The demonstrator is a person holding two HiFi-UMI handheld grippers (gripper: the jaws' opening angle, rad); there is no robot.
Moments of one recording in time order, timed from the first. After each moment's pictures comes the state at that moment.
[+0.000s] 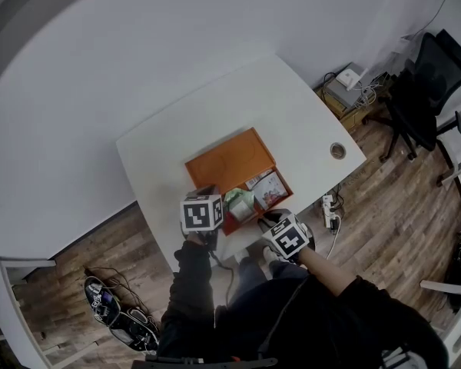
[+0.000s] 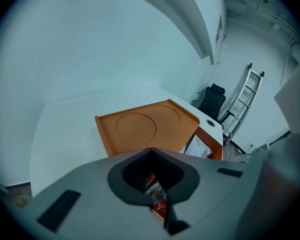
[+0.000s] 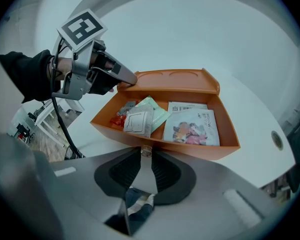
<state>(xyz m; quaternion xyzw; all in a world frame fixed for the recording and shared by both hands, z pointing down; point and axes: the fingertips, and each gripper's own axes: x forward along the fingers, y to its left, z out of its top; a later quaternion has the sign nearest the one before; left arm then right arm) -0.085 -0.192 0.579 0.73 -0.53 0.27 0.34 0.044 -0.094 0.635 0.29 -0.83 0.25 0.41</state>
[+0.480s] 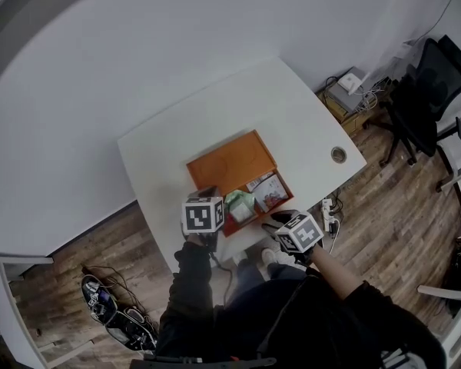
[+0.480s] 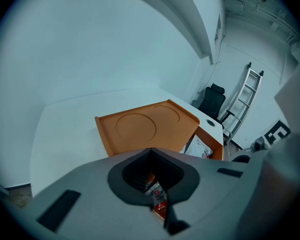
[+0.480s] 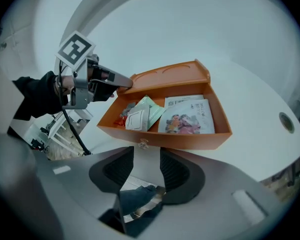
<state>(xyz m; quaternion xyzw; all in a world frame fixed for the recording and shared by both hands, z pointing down) -0.085 -0.189 0.580 0.73 -0.53 0.27 0.34 0.062 -0.088 0.631 0.25 -0.83 0.31 0.38</state>
